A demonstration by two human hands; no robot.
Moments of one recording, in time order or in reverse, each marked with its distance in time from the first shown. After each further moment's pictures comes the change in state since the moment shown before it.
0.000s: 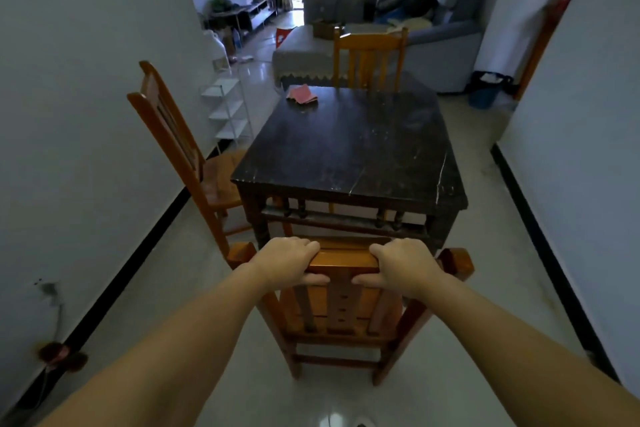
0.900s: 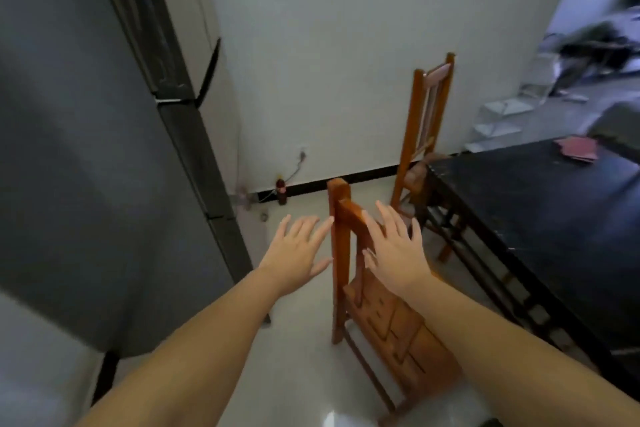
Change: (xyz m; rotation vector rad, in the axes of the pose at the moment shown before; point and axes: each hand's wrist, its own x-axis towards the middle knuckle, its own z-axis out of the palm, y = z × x) left_hand -0.108 0.215 -0.032 0.046 -0.035 -1.294; right_hand -0.005 -0.037 0.003 0.159 0.275 -0.844
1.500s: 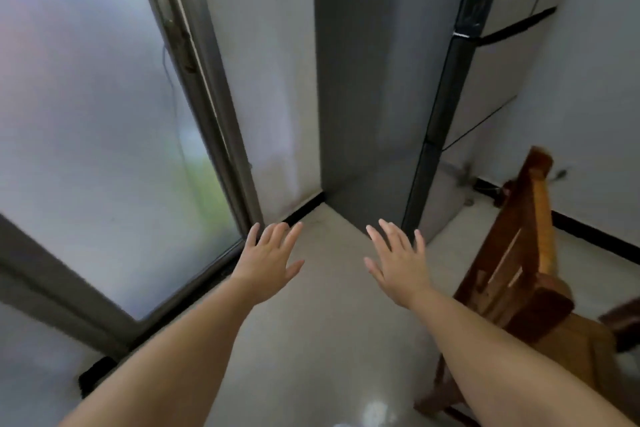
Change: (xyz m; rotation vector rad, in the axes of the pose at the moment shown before) left_hand -0.324 0.253 -0.042 0.103 -0.179 -1.203; right_hand -0.182 -0.048 0.003 0.213 -0.196 -1.003
